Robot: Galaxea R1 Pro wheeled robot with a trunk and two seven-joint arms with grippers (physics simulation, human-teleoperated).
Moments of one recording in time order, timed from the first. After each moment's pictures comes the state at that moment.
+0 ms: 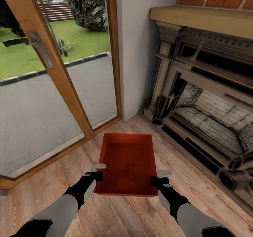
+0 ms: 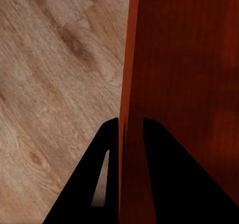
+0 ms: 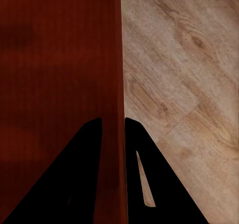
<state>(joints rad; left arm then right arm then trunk) -0.76 -0.11 0.02 -0.32 0.02 0.19 0.13 -0.71 0.09 0.08 -0.27 -0.10 0.00 -0.15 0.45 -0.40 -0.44</state>
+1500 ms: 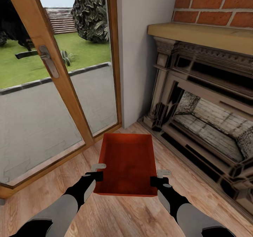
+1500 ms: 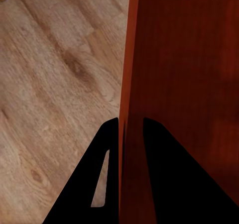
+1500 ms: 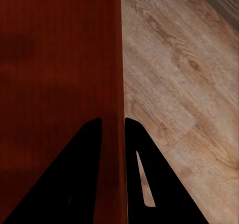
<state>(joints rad) -0.76 -0.11 0.02 -0.32 0.02 0.19 0.13 -0.71 0.10 0.08 -0.27 -0.10 0.00 -0.15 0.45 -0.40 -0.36</state>
